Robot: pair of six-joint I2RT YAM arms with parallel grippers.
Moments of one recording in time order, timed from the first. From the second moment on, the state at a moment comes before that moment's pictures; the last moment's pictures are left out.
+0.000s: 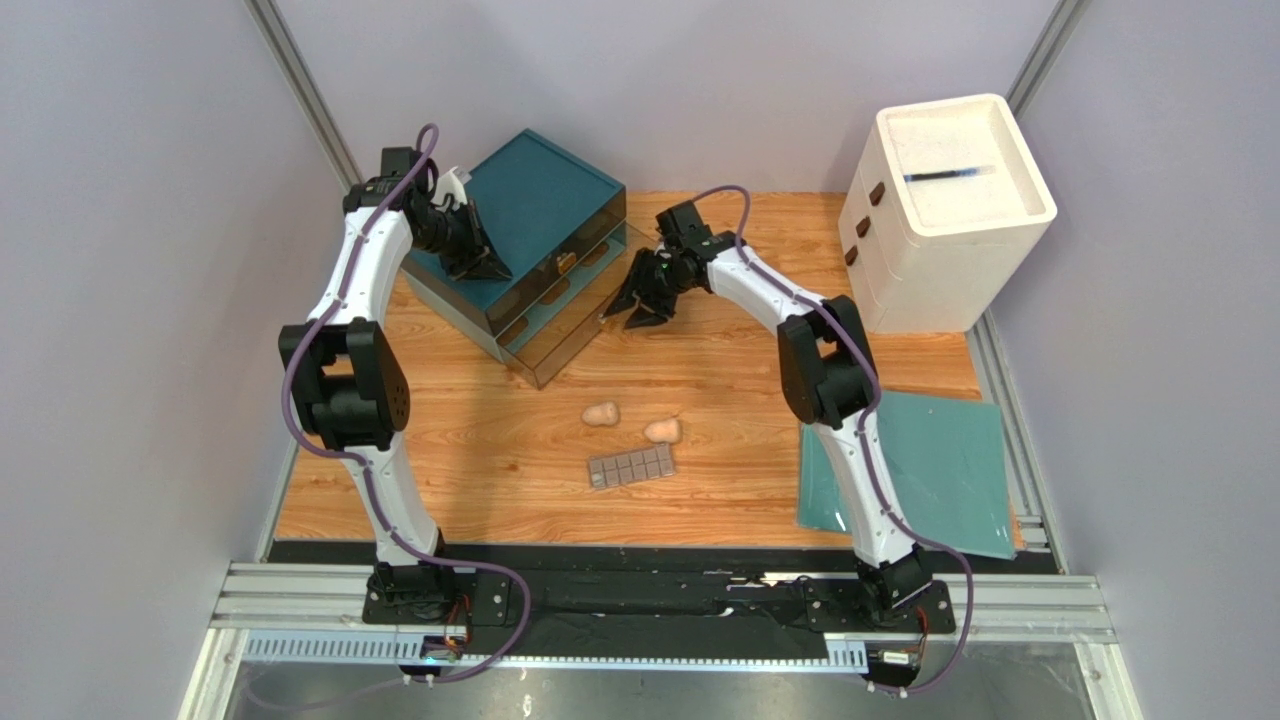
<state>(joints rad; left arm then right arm) 0.04 1.97 1.86 -0.98 0.57 -0.30 0.50 2.45 2.09 -0.60 -0.46 0.86</state>
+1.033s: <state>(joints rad) 0.04 1.97 1.86 -0.98 0.58 -0.30 0.65 2.06 1.75 -1.00 -0.26 0.23</state>
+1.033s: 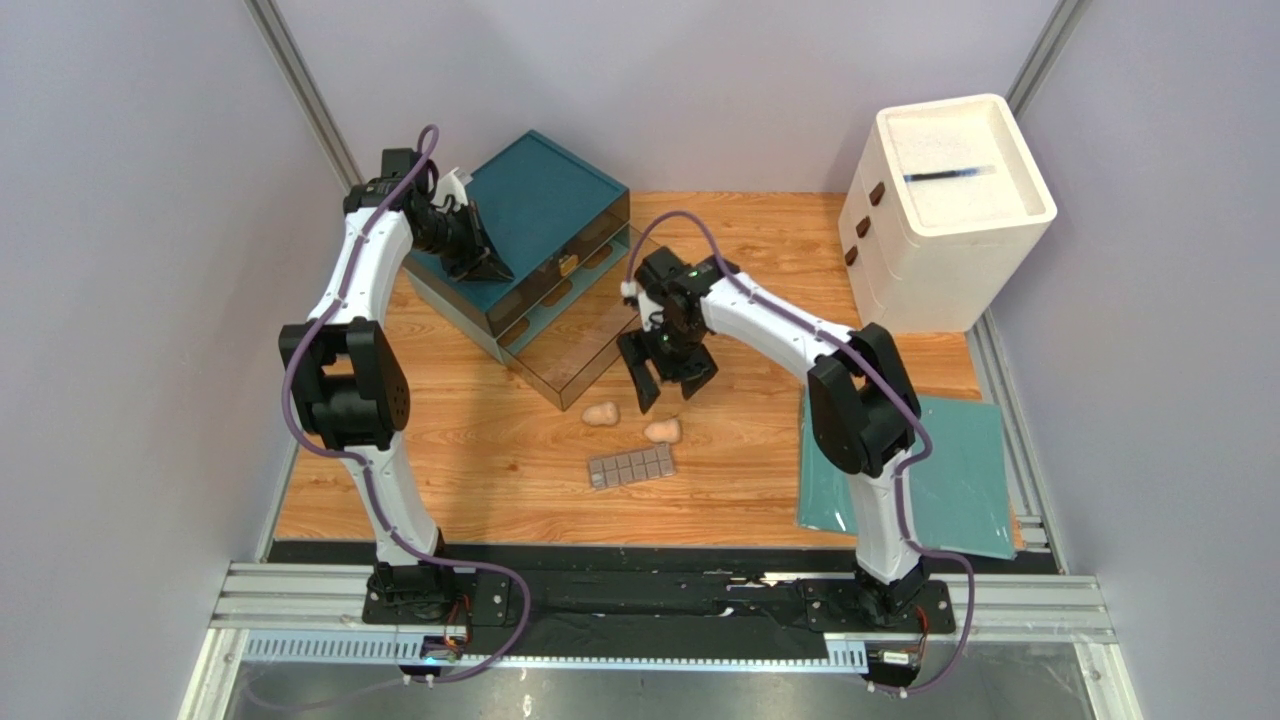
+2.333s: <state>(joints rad) 0.05 1.98 1.85 -0.97 0.60 -0.30 0.70 2.07 1.87 -0.84 -0.10 0.25</state>
